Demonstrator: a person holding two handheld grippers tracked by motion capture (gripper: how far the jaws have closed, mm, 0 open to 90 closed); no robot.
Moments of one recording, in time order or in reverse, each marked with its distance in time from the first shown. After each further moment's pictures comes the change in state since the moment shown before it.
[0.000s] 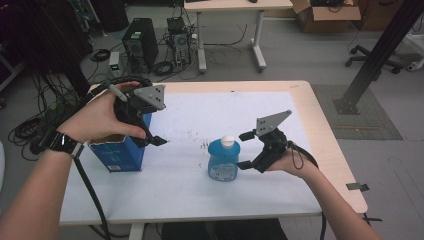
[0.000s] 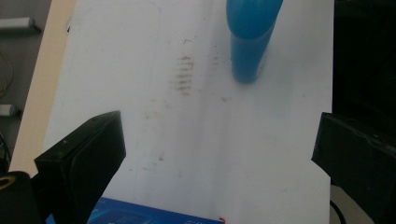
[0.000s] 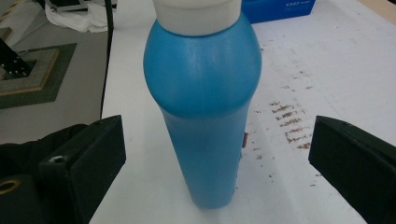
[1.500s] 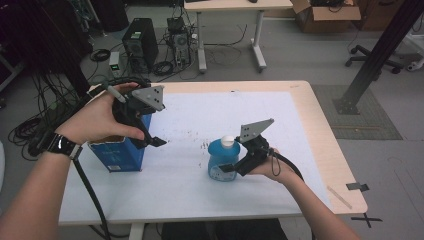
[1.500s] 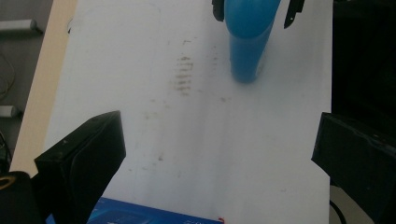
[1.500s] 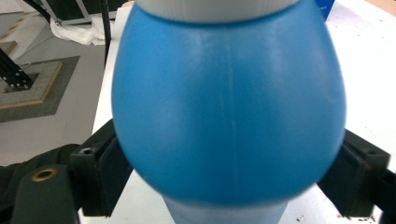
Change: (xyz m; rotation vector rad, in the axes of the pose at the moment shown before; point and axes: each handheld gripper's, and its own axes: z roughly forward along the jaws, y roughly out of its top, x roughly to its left) left arm -0.003 -0.002 -0.001 -0.007 0.004 0.000; right arm 0.003 -0.004 0.046 -0.055 0.015 0.007
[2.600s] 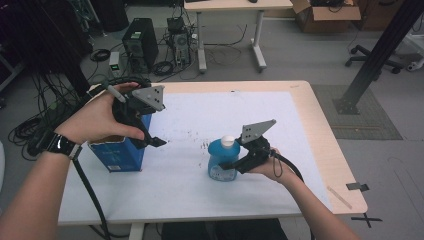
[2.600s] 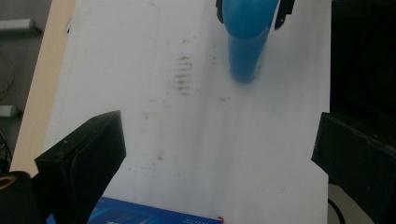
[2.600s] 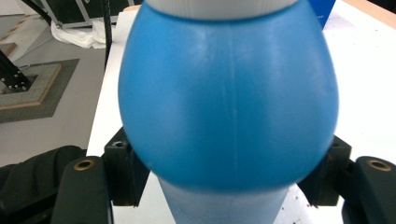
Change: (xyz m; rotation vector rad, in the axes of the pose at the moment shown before) left arm -0.001 0.002 -0.001 0.006 -0.002 0.004; right arm 0.000 -0.003 -0.002 -0.027 -0.003 -0.019
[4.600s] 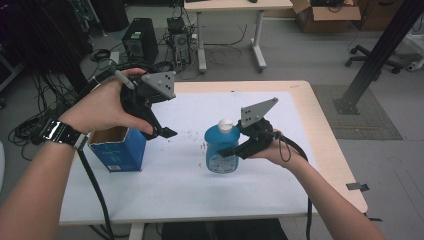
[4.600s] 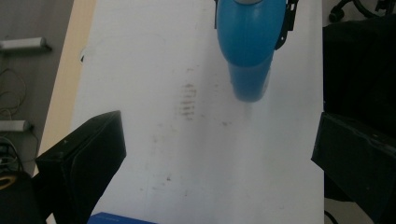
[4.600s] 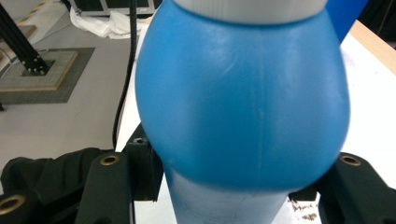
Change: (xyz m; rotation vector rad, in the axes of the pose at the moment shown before) left arm 0.000 0.042 -0.019 -0.026 0.012 0.026; right arm 0.003 0.065 -0.028 0.041 0.057 -0.092
